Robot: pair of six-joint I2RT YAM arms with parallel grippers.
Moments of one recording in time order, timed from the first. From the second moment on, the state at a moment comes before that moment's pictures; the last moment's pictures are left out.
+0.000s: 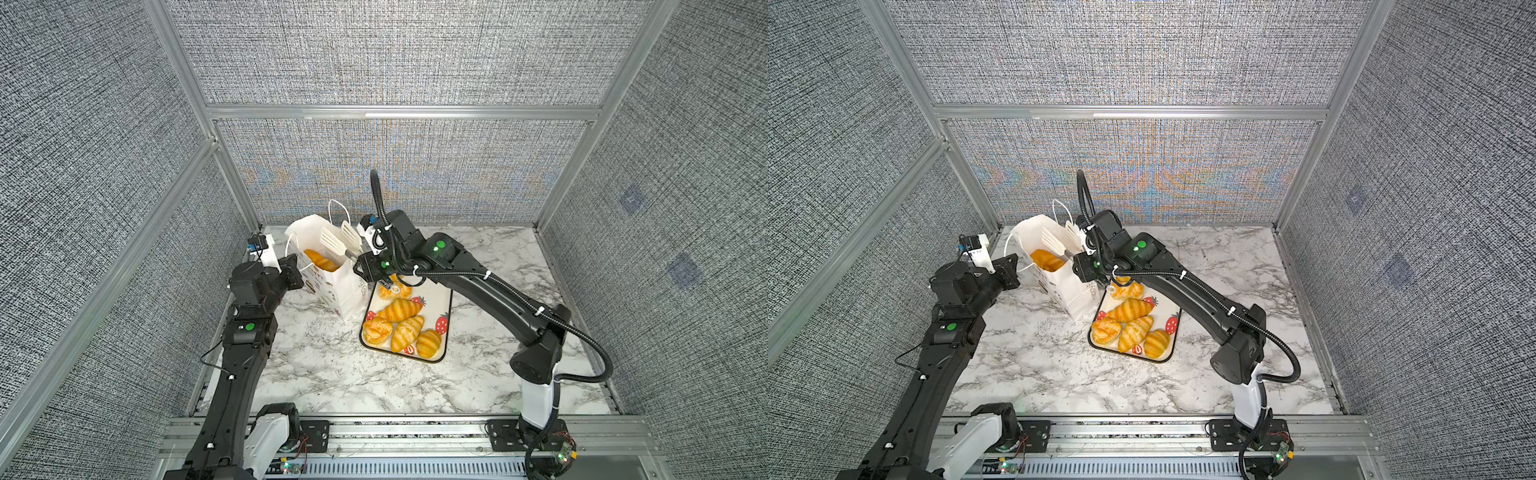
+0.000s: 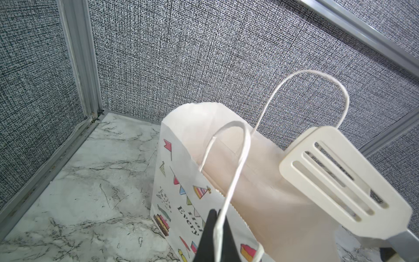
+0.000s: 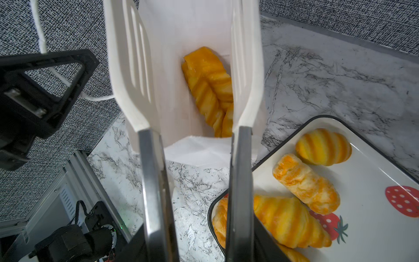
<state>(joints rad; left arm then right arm) 0.02 0.94 0.81 -0.10 0.23 -0.32 0.89 1.94 2.13 -0.90 -0.06 0.34</state>
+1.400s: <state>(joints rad) 0.02 0.94 0.81 -0.10 0.23 -0.32 0.81 1.57 1.81 -0.88 0.08 0.35</state>
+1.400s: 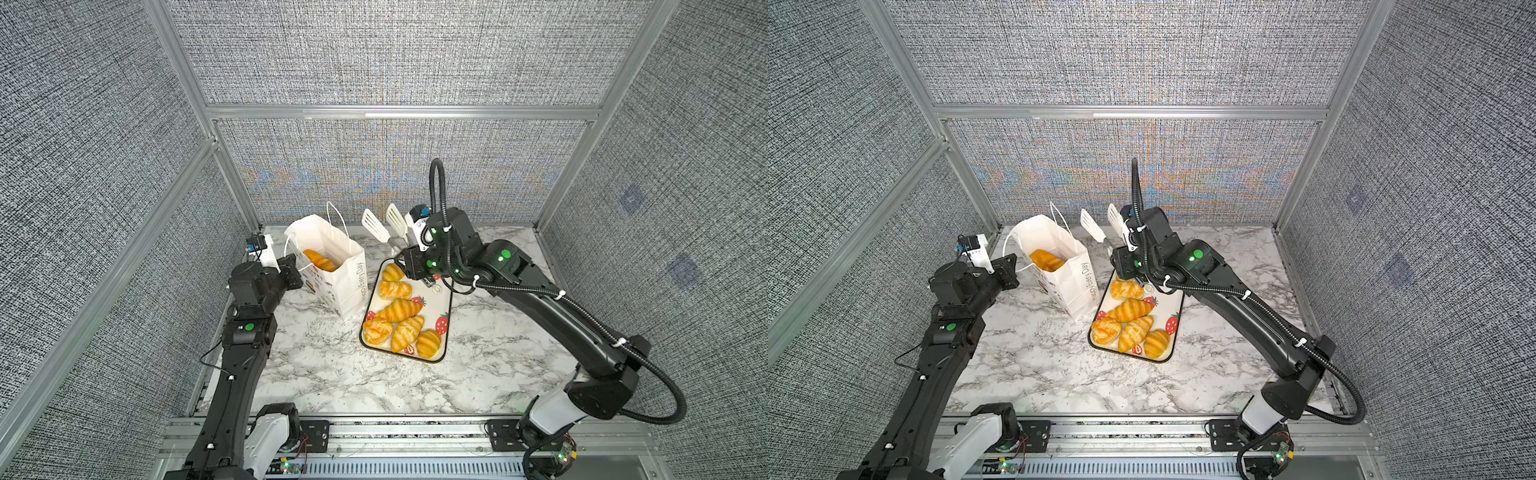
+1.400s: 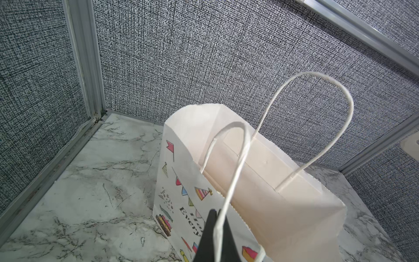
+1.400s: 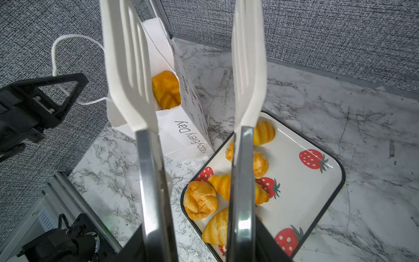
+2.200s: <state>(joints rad) 0.02 0.94 0.81 -0.10 0.23 -0.32 0.65 1.44 1.34 -0.76 0.01 0.45</state>
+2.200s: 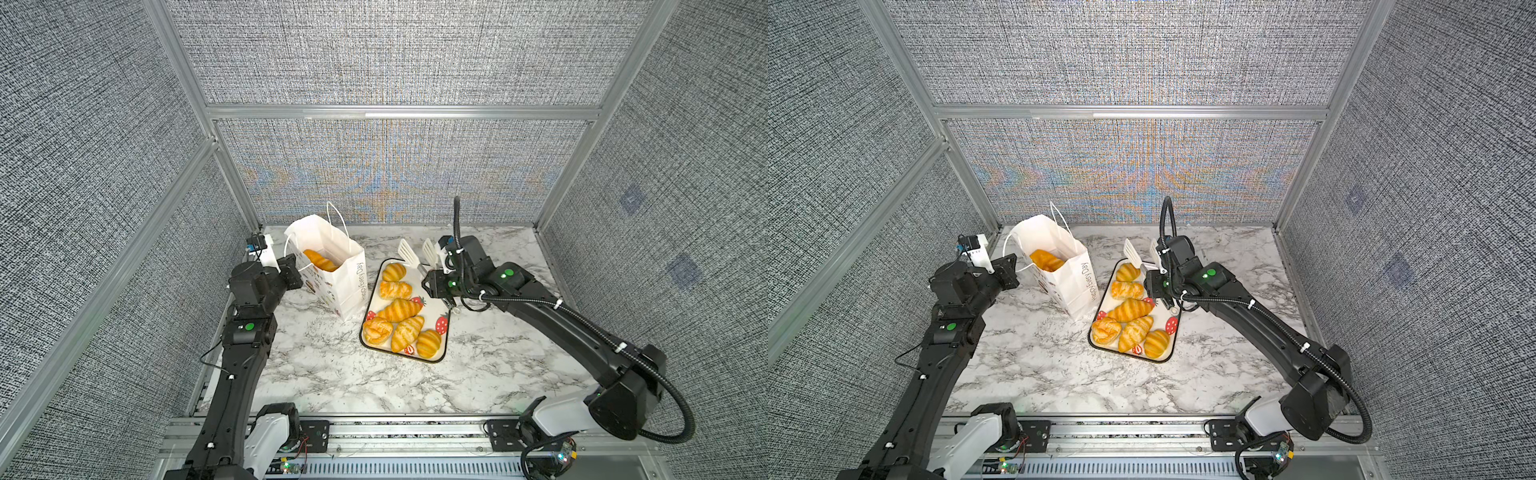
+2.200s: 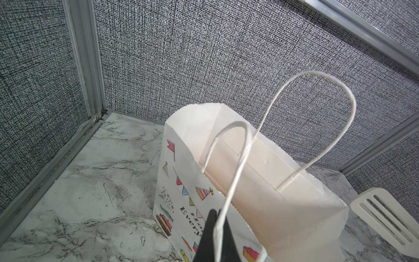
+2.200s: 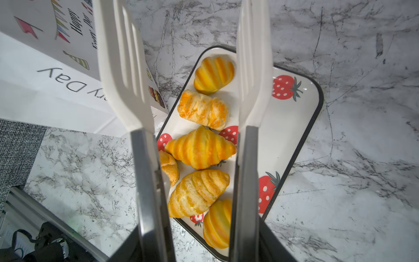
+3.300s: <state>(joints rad) 0.03 0.95 0.81 -0.10 0.24 -0.32 0.60 1.55 1.07 -0.57 -0.15 0.61</state>
